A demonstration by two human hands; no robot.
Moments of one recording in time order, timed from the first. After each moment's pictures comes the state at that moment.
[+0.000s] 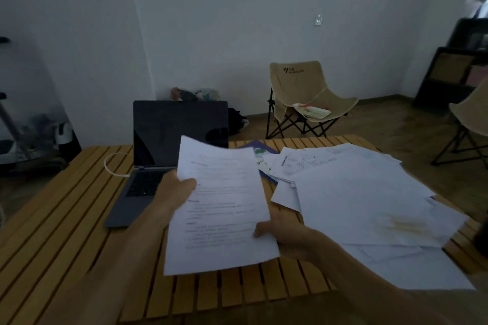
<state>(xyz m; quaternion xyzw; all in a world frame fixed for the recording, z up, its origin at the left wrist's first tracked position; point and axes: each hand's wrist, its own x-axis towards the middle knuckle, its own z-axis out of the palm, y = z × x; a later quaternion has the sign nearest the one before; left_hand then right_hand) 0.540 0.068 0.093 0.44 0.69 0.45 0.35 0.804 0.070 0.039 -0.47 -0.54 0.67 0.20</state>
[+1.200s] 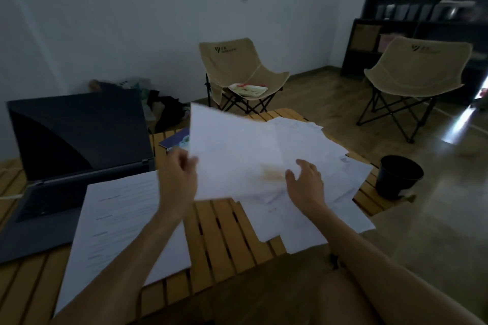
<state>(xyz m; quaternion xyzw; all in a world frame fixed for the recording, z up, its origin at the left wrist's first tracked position) 0.729 0.090 0.087 0.58 0.60 0.54 0.15 0.991 0.098 0.028 -0.75 -0.53 0.14 0.36</state>
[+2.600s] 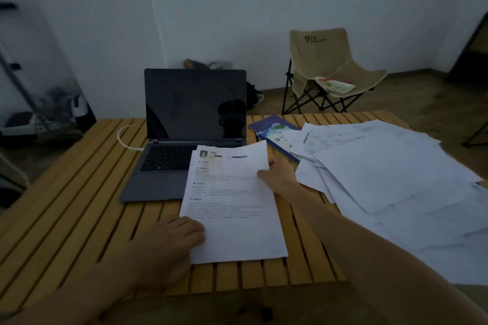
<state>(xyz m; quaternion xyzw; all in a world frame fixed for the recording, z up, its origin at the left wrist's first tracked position) 0.494 -0.039 0.030 0.88 0.47 0.01 -0.03 0.734 0.166 0.017 -0.63 -0.66 0.31 0.27</state>
